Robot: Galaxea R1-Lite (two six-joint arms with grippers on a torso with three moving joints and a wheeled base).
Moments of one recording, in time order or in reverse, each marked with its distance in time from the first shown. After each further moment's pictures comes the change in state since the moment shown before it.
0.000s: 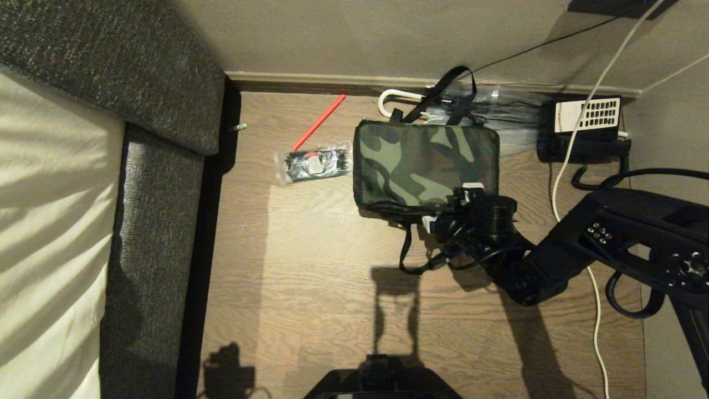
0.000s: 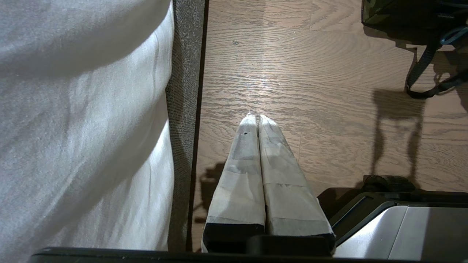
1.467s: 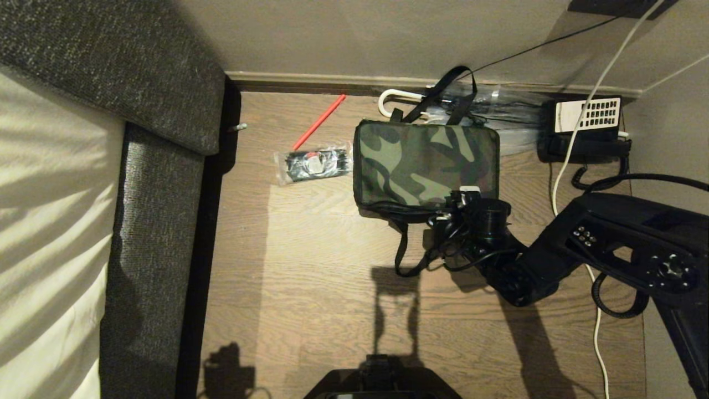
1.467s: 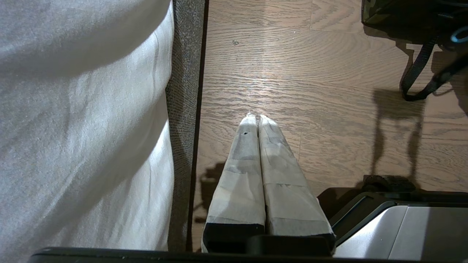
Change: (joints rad) left arm 0.000 0.000 0.000 0.000 0.000 0.000; right arm 0.000 0.038 -0.025 -0.019 0.005 0.024
